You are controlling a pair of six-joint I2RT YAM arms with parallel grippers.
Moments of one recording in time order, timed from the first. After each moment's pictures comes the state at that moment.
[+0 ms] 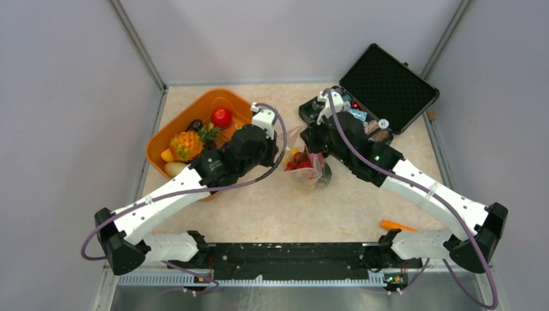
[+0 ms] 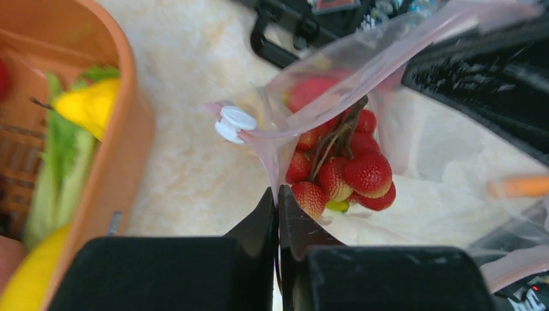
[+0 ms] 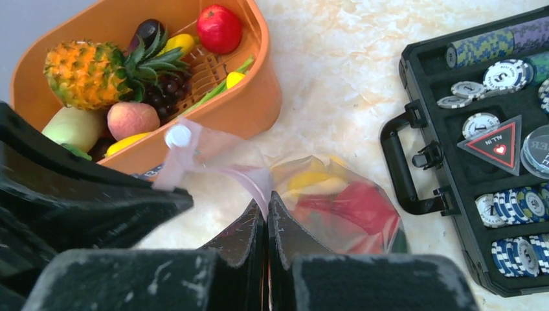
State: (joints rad) left arm -0.90 1.20 1.15 -0.47 -0.27 -0.39; right arm 0.87 1.21 1.22 -0.37 0.27 0.37
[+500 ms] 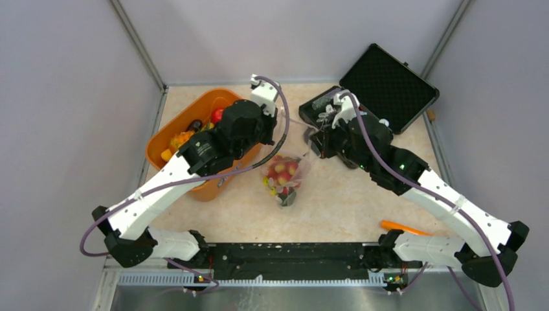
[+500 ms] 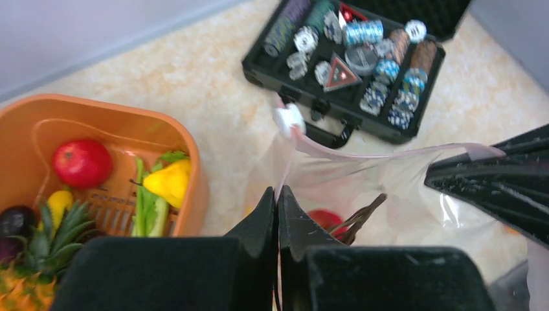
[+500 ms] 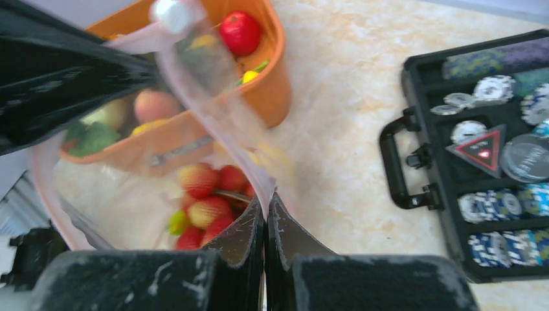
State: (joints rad) left arm -0.90 1.26 1.51 -0.59 -0.40 -0.18; right arm 0.86 1.07 1.24 -0.48 0.23 0.32
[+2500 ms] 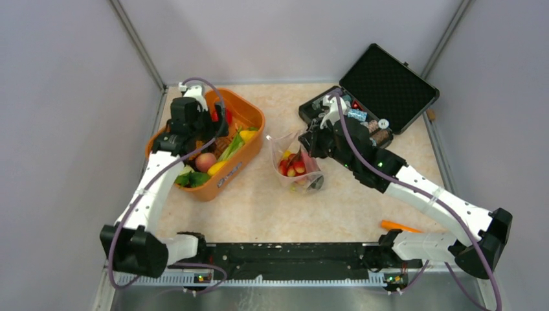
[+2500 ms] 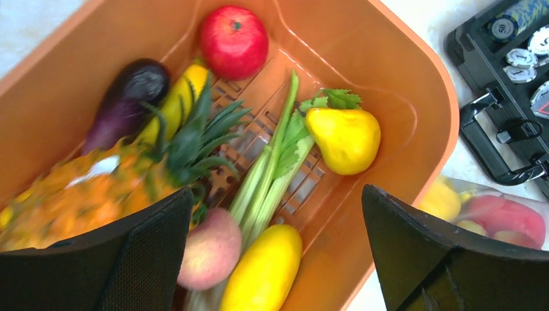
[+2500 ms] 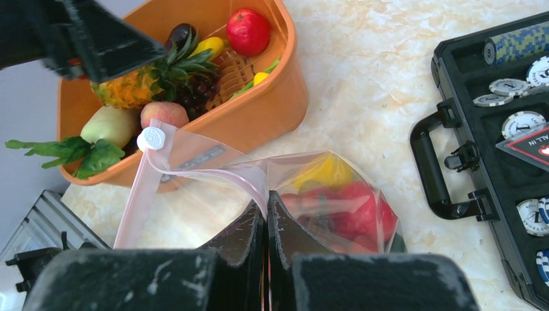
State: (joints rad) left arm -0.15 1.17 1.14 -0.51 -0.03 -0.24; right arm 0.86 1.14 1.13 -0.28 0.21 0.41
